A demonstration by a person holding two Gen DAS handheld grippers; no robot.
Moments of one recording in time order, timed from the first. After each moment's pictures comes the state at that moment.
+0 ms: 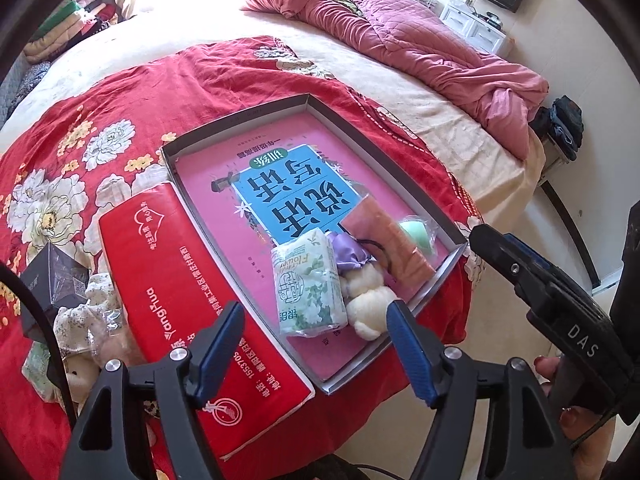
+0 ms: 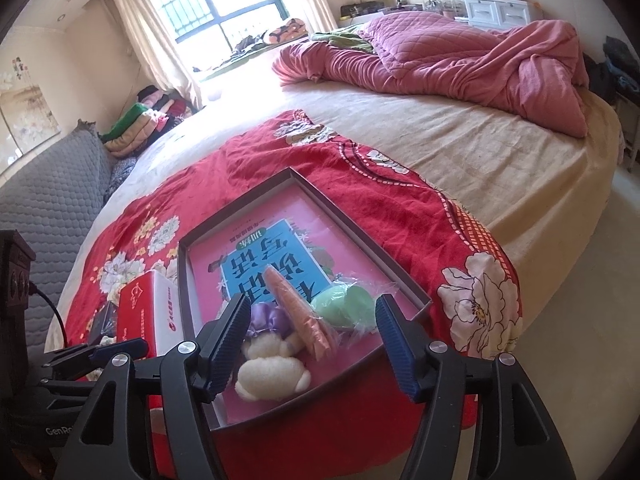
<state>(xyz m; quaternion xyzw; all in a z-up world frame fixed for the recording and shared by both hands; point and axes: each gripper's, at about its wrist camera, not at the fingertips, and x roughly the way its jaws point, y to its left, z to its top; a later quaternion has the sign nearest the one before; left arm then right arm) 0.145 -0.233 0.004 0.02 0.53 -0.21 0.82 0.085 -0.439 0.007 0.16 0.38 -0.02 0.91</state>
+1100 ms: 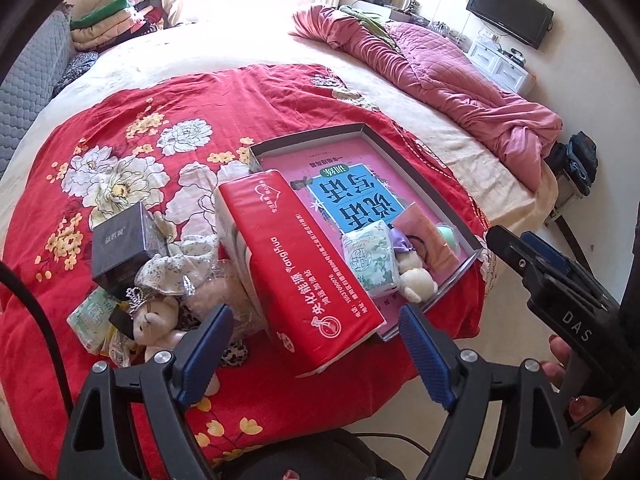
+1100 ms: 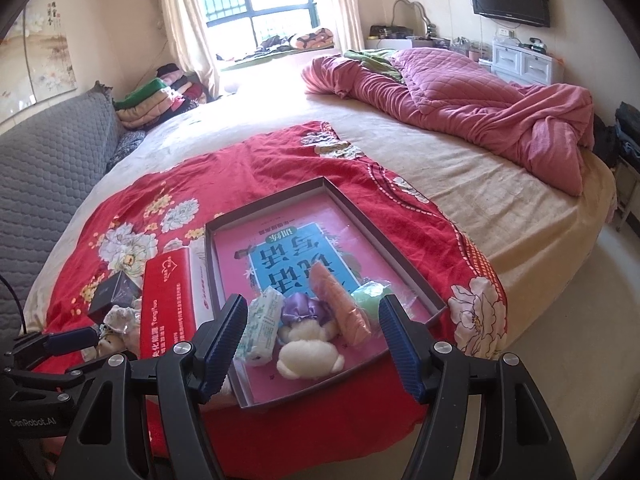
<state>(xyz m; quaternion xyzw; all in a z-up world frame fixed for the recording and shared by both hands) 0.098 -0.149 0.039 -0.02 0.50 -0.16 0.85 0.062 -0.368 0.044 0.07 0.37 -0.02 0.93</state>
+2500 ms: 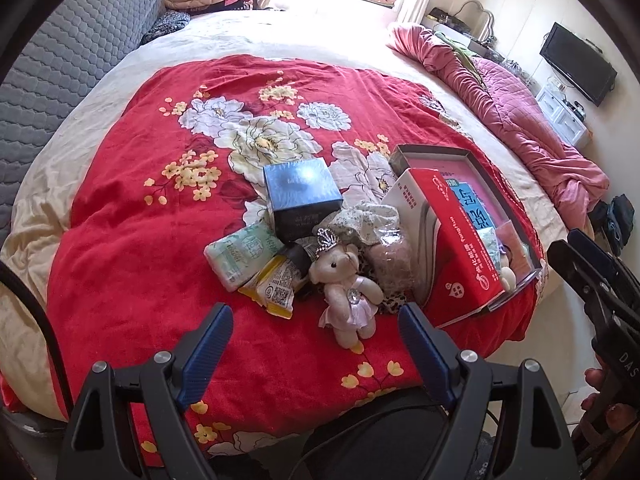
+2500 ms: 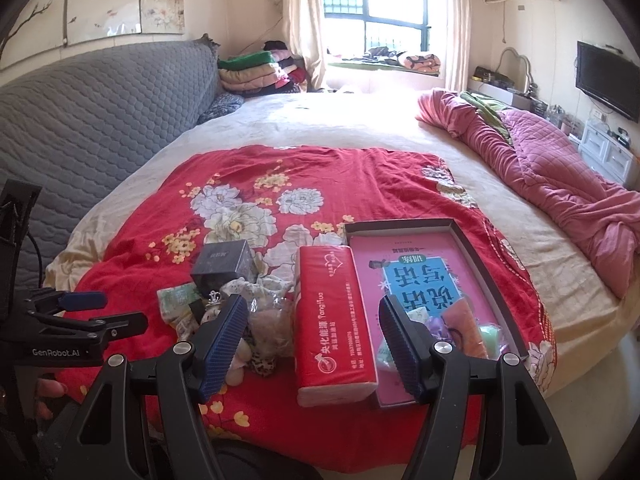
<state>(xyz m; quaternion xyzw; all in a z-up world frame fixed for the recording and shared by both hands) 0.055 0.014 0.037 -0.08 0.51 -0.05 0.85 0.040 -0.215 0.073 -0.06 0.35 0.13 0.92</state>
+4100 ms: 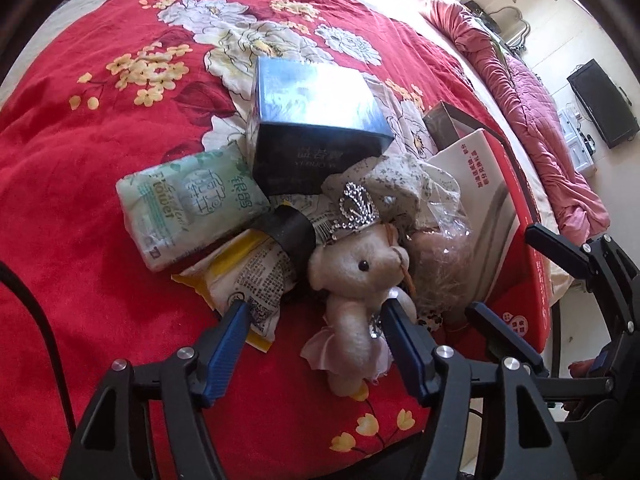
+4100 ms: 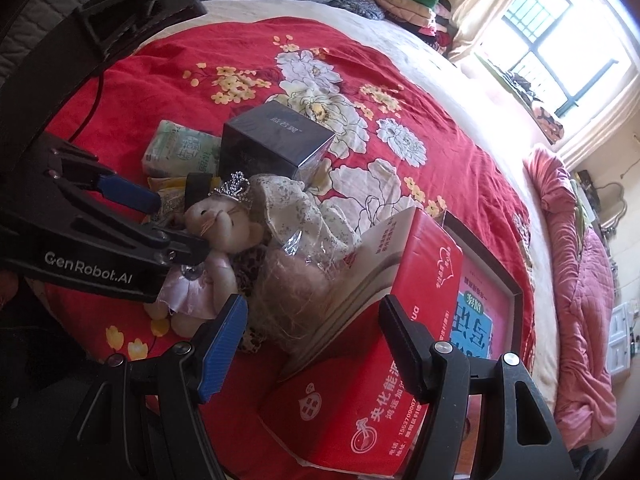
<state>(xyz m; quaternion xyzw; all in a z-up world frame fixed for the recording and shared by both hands) 0.120 0.014 -0.081 -0.20 0.58 -0.07 0.79 0.107 -0.123 -0.044 -0.36 0.41 0.24 0.80</state>
